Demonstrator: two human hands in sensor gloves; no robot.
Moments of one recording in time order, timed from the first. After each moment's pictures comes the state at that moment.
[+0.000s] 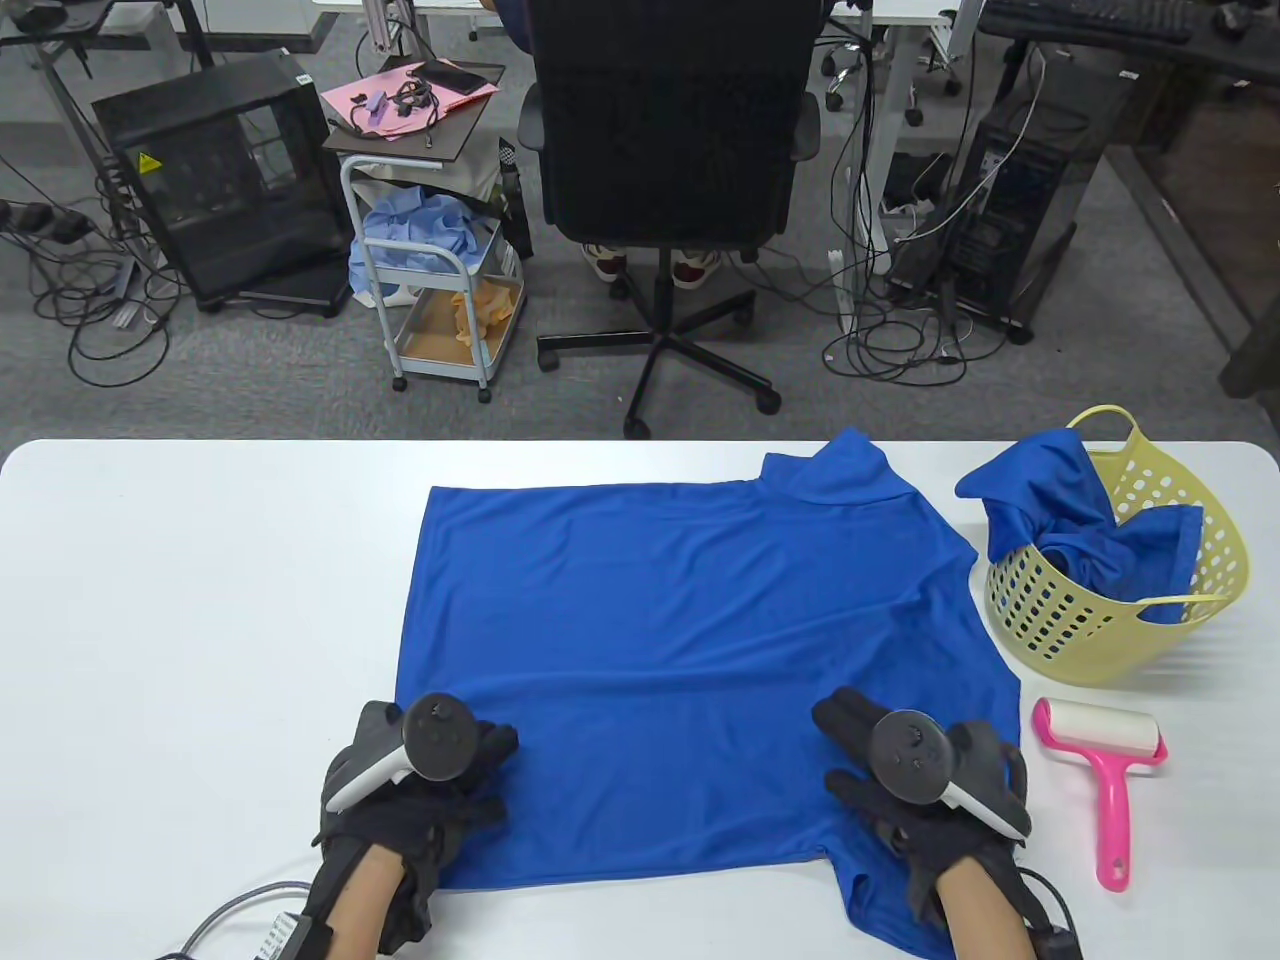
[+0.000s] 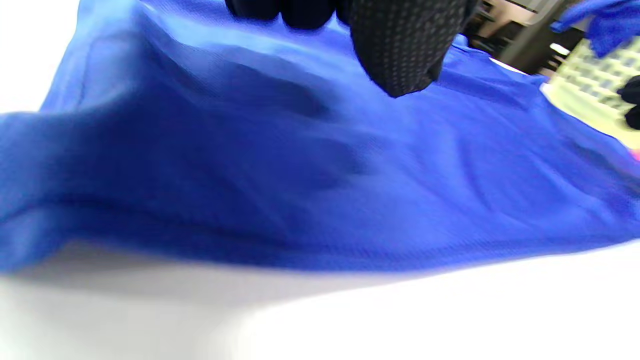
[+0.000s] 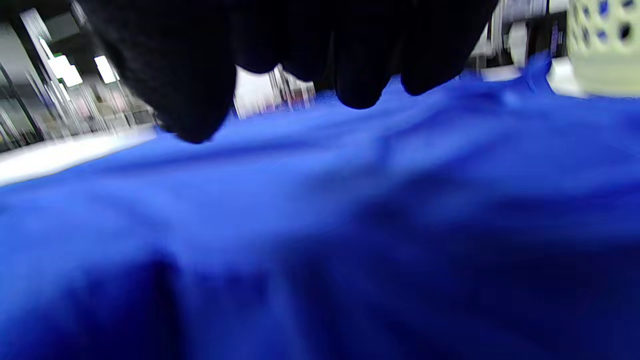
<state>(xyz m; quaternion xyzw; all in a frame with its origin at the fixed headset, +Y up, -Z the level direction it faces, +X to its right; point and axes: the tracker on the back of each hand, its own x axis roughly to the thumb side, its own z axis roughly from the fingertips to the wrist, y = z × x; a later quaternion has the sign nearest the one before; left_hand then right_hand) -0.213 -0.754 -0.302 -0.27 -0.14 0.15 0.94 0.226 -0.736 -0.305 0.10 0.13 0.98 0.07</state>
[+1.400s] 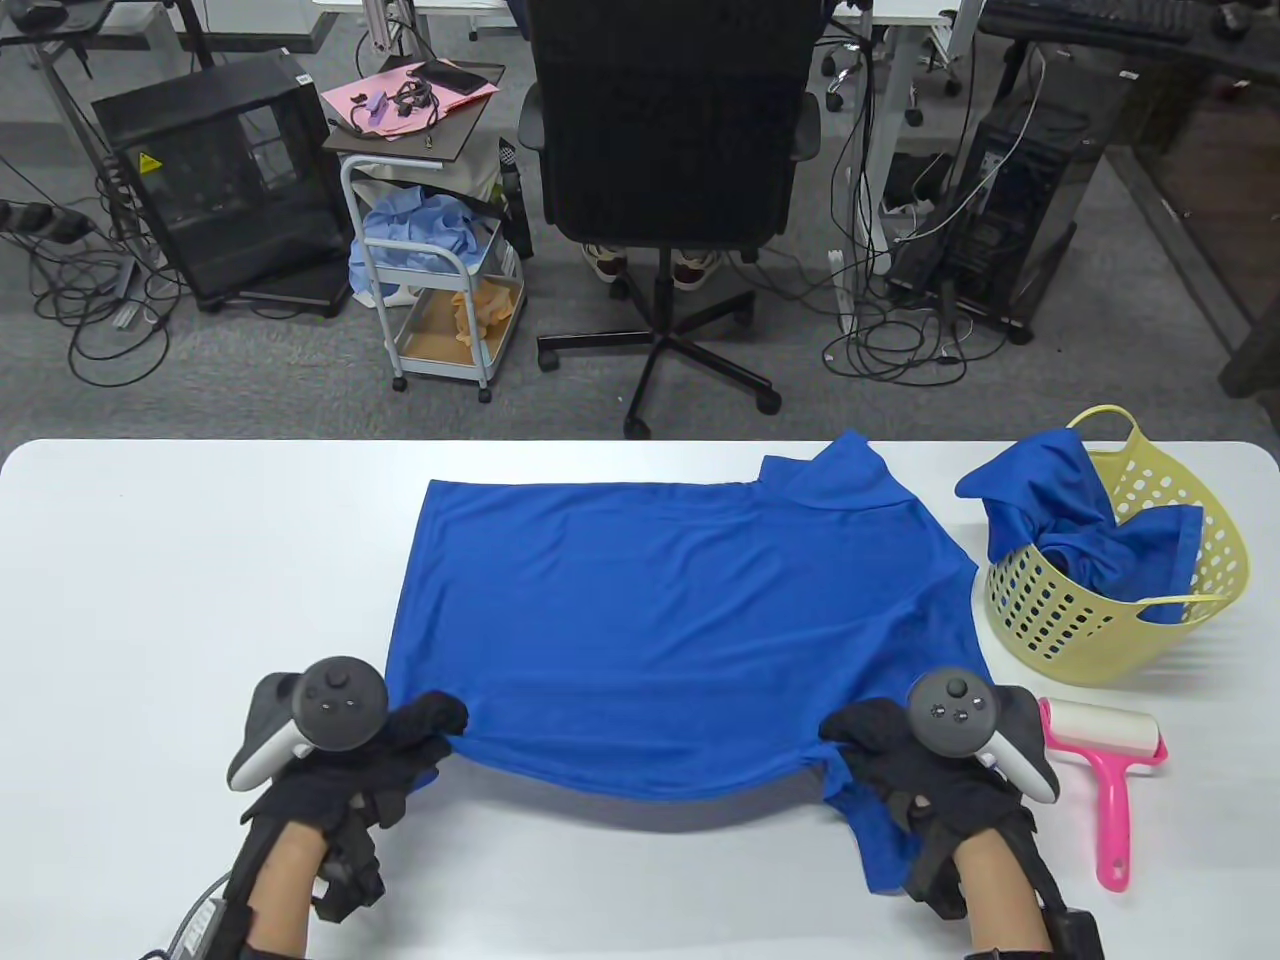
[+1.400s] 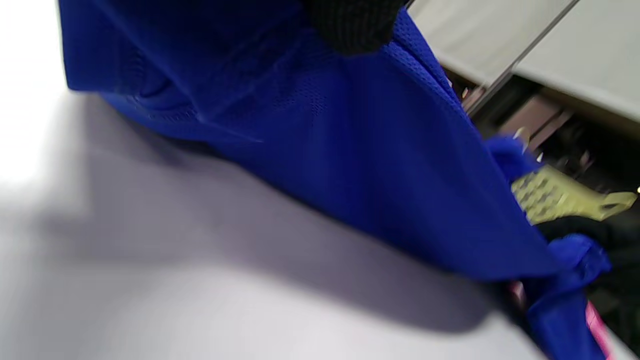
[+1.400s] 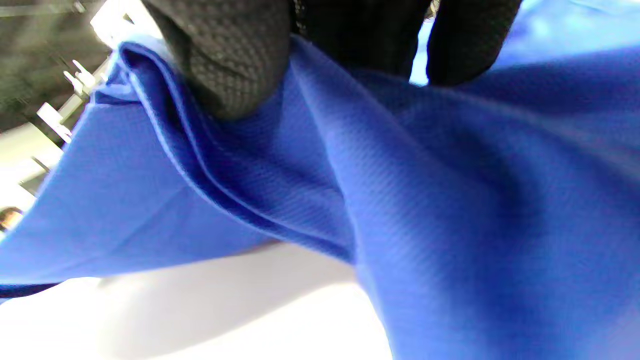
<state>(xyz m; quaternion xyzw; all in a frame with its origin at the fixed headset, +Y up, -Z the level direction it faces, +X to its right) -0.269 -0.683 -0.321 -0.14 -0.16 0.29 0.93 0.235 -0.699 -0.328 0.10 0.12 0.94 0.29</state>
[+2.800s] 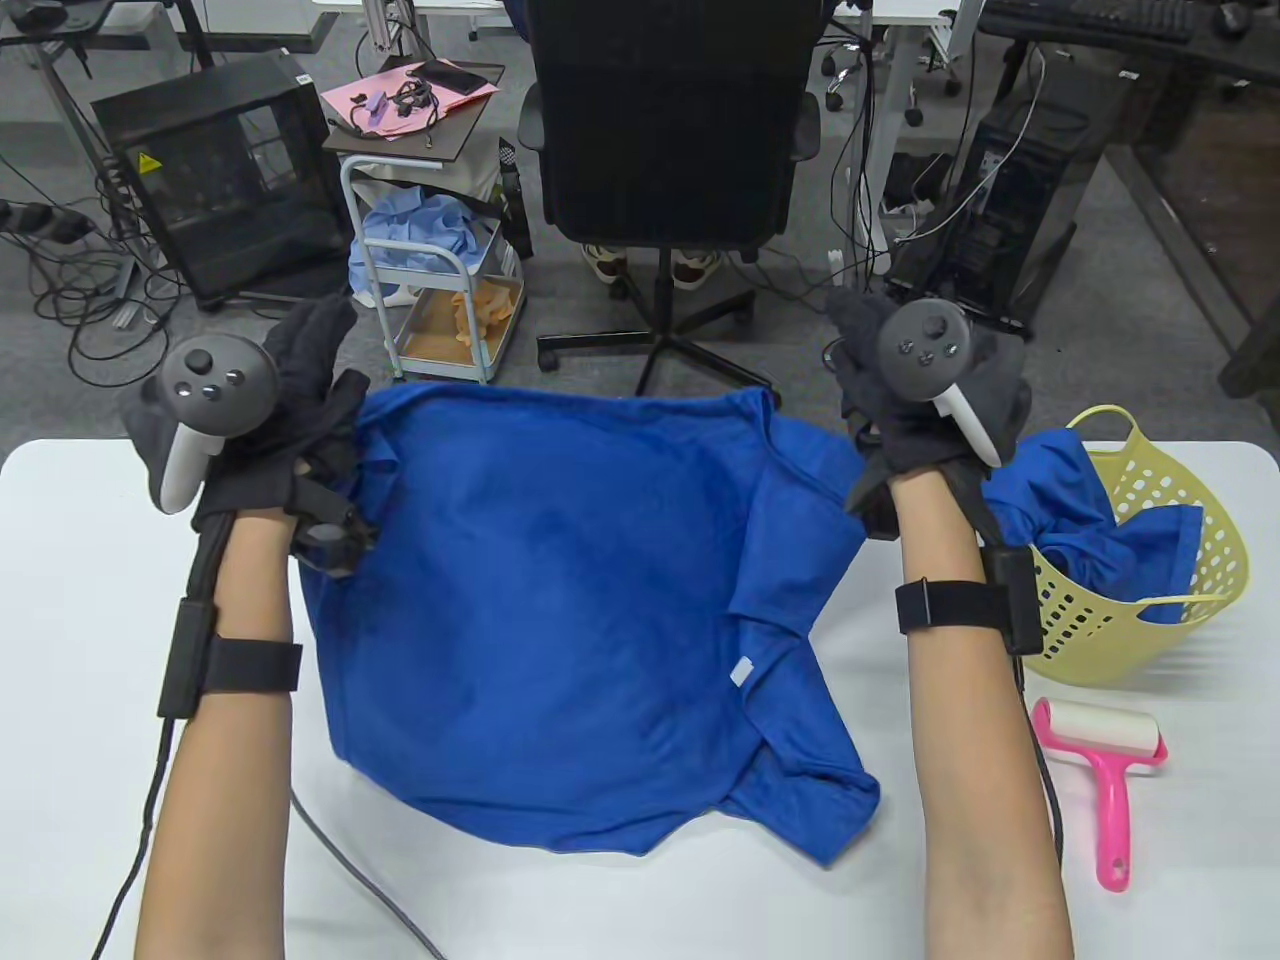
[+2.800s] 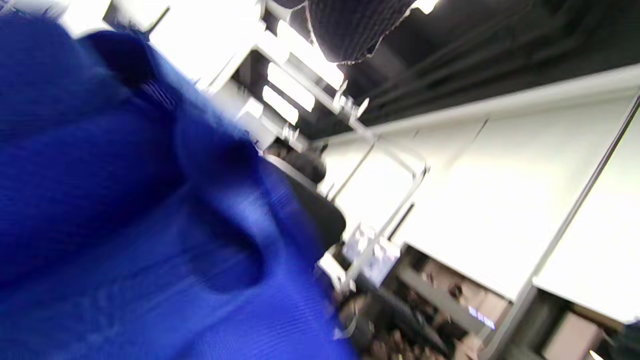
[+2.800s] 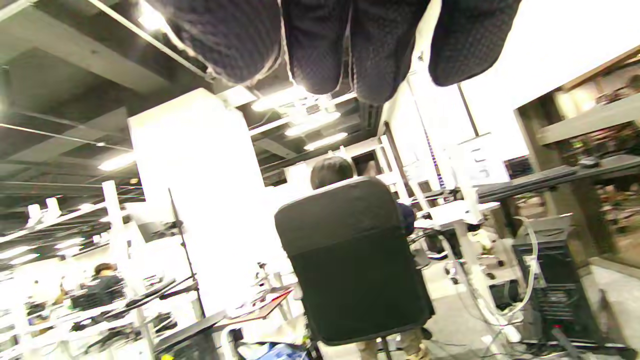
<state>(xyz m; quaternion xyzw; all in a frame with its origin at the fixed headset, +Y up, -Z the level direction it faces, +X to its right) -0.303 -0.525 -0.449 0.07 -0.06 0.33 0.94 0.183 -0.503 -0.473 0.04 -0.16 0.97 0.20</state>
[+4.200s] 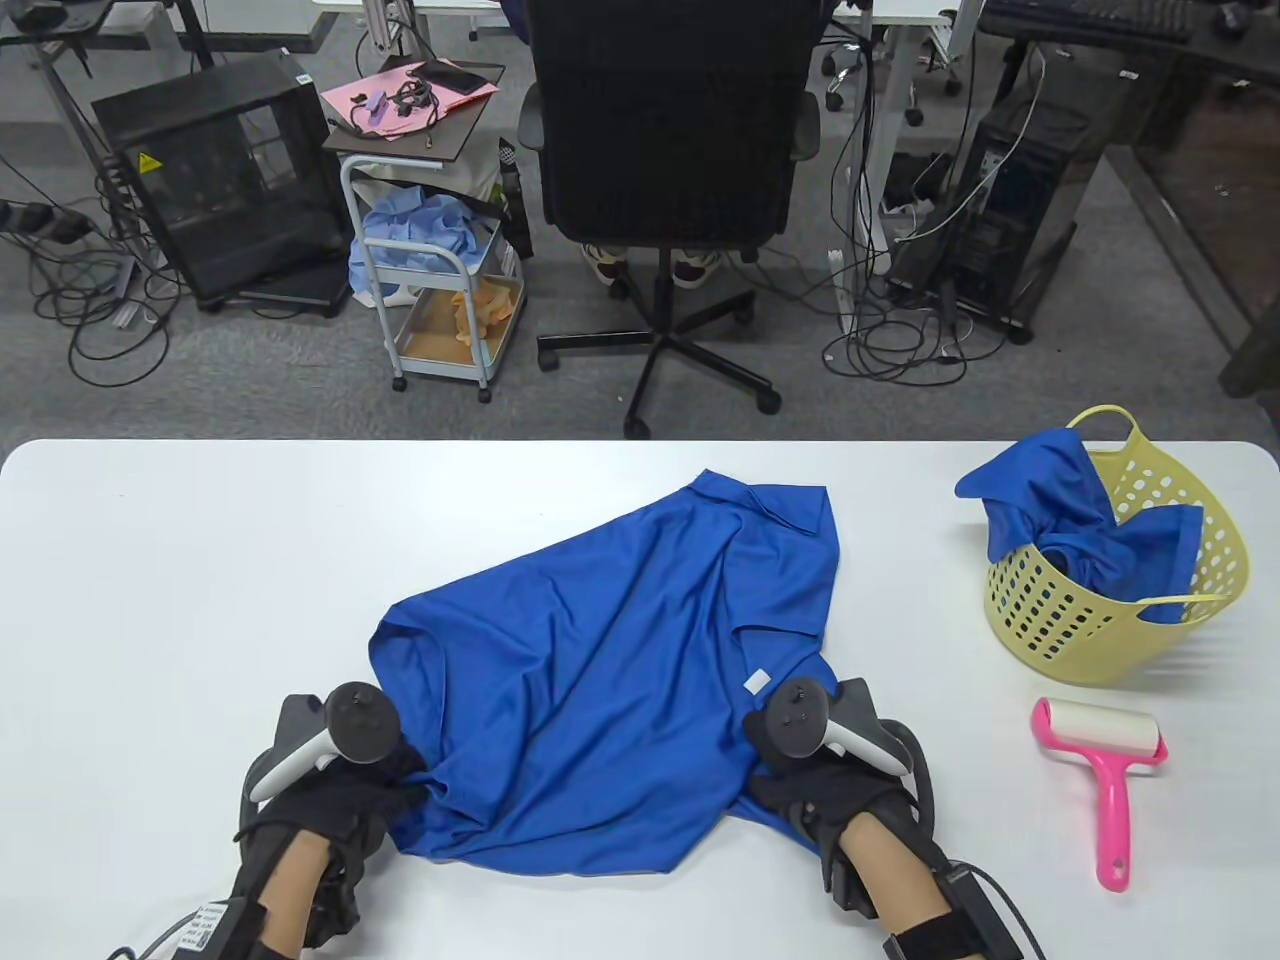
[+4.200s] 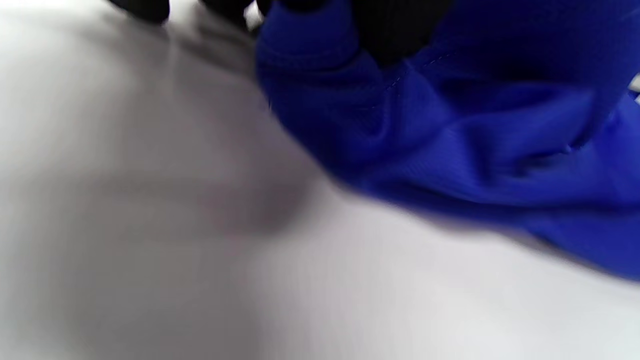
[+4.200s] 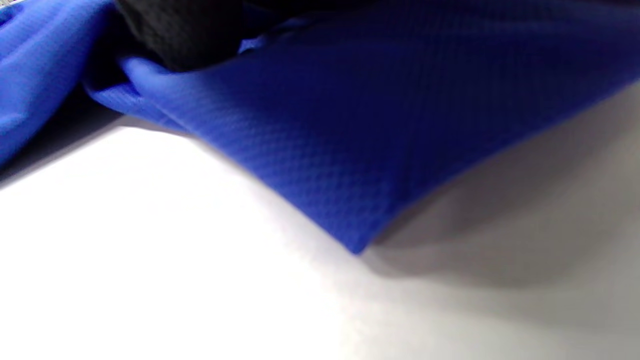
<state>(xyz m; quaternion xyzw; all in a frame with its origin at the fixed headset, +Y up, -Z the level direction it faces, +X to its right) -0.286 -0.762 -0.318 -0.27 -0.05 0.15 0.95 0.157 -0.777 -0.339 0.08 0.28 0.95 0.09</state>
